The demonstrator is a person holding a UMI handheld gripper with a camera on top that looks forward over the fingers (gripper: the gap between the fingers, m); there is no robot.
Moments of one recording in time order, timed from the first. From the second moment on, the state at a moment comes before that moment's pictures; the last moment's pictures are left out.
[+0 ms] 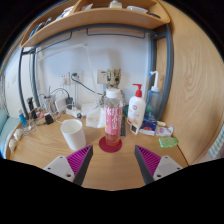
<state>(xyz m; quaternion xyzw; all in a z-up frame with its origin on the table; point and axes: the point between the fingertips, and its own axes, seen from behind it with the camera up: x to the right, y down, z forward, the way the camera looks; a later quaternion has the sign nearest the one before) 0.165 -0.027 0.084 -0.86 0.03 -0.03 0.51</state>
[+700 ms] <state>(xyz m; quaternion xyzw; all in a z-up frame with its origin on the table) 0.113 -0.118 0.236 -0.81 0.08 -0.05 0.57</state>
